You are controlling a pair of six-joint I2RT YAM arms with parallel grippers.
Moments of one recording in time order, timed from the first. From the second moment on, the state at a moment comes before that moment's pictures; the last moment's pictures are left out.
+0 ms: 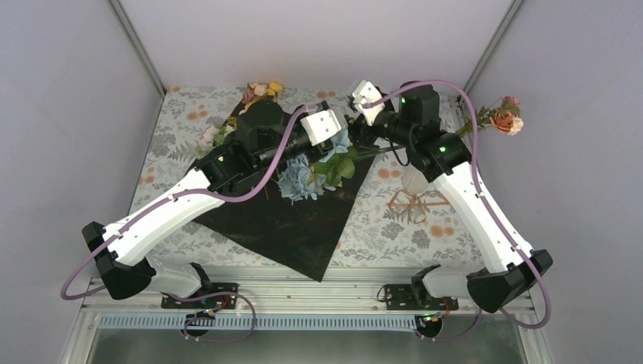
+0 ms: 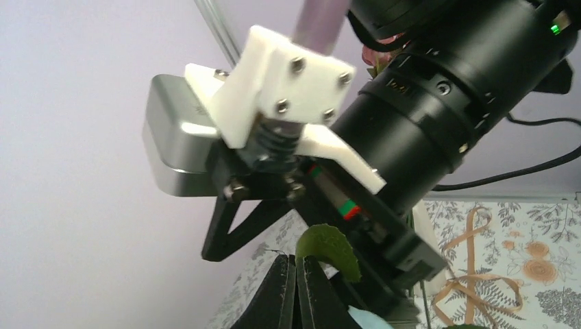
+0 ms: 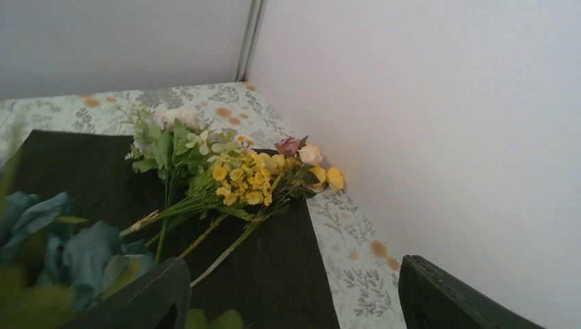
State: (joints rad) left arm -0.92 1.35 1.51 -0.23 0.09 0.43; right arm 0.50 1.31 1.51 -0.52 -0.31 -0.44
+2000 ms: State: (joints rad) left arm -0.82 1.30 1.43 -0.28 0.11 0.42; right arm 0.53 1.13 1.37 -0.69 -0.31 -0.84
